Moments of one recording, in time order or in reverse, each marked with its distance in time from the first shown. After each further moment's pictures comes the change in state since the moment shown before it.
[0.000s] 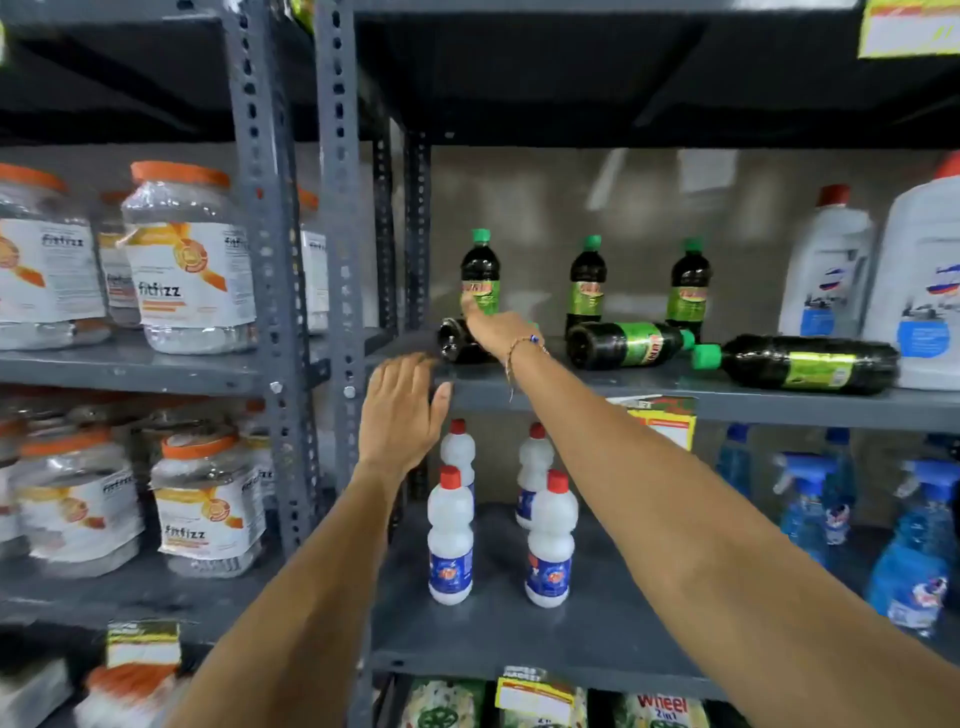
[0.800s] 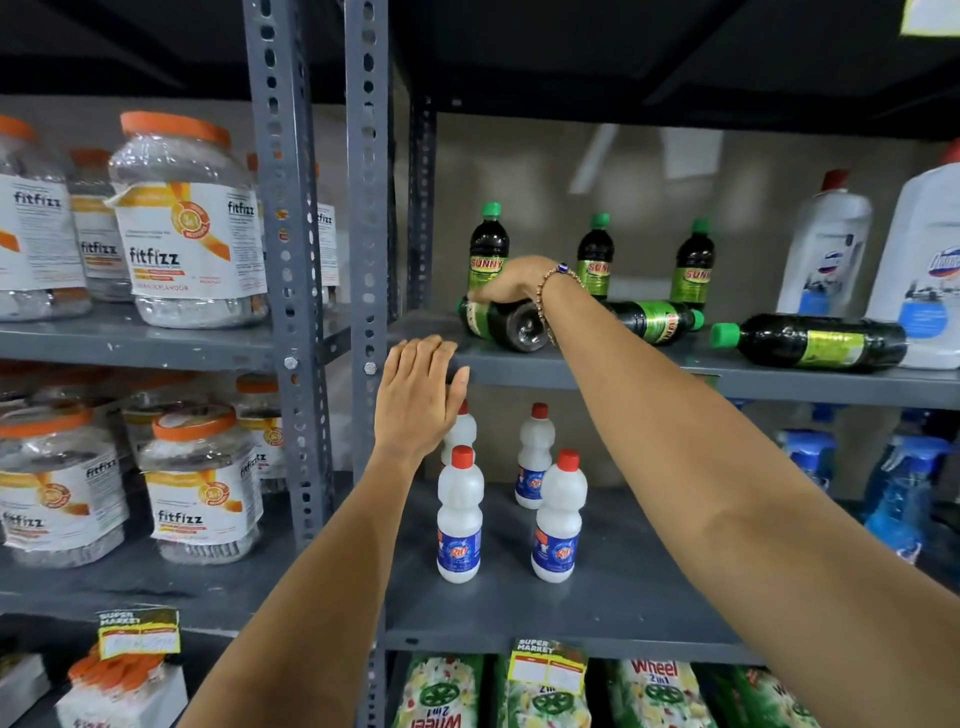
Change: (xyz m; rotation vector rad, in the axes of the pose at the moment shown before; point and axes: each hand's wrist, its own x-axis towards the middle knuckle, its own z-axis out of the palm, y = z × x) left_hand -0.009 -0.012 0.005 -0.029 0.084 0.049; right_hand 0.032 -0.041 -0.006 -0.647 -0.140 -0.019
